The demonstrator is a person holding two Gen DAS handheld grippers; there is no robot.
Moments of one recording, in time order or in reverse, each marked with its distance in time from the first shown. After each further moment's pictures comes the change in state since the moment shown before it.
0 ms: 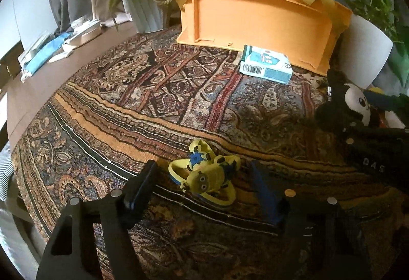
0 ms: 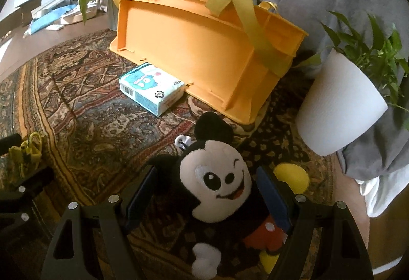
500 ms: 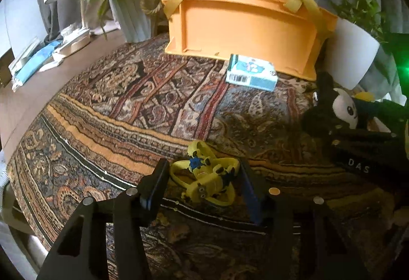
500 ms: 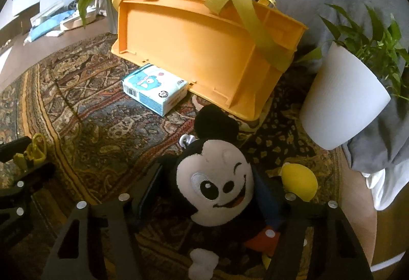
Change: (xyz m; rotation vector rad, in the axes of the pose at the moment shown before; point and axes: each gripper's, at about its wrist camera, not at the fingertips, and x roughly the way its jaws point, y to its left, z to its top) left arm -0.012 -0.003 0.006 0.041 -0.036 -0.070; right arm 0.000 0.001 -0.004 0.038 0.001 0.028
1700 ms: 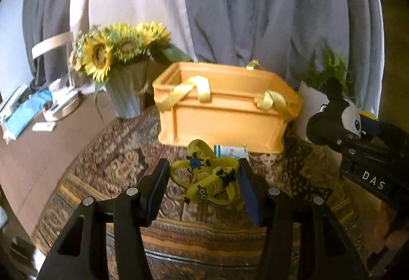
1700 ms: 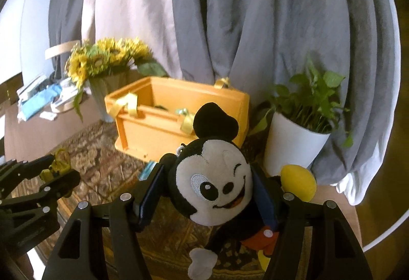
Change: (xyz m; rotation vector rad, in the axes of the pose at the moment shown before) left arm -0.083 0.024 0.089 0.075 -0.229 -0.137; right arm -0.126 -0.014 0.055 0.230 -0.255 -0.088
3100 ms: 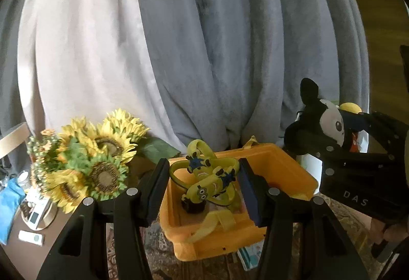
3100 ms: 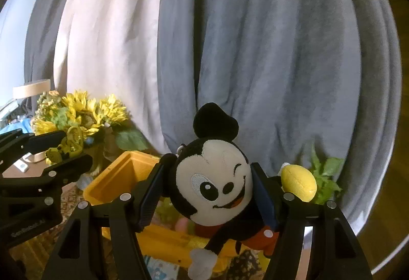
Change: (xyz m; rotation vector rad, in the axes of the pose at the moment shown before) left arm 0.060 0.052 0.160 0.216 -0.217 -0.206; right arm 0.044 0.052 0.144 -0.022 -0.184 -0.186
